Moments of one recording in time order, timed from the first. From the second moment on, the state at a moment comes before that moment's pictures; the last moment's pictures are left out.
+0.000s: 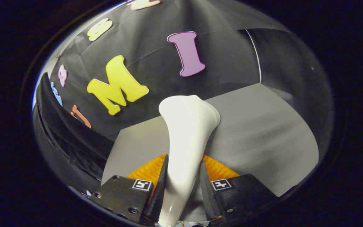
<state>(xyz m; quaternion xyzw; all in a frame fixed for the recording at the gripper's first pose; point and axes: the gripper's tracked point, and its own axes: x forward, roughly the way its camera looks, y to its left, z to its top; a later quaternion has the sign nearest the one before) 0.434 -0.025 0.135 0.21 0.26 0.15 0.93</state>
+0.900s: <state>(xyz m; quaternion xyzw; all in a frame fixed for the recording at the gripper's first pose) 0.301 0.058 0.206 0.18 0.16 0.15 0.96</state>
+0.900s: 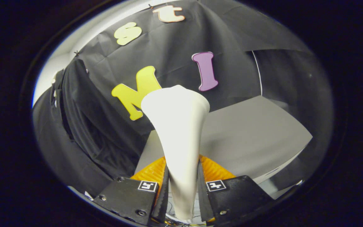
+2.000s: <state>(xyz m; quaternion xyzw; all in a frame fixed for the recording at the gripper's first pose) 0.212 0.300 0.403 0.04 -0.03 0.12 0.99</state>
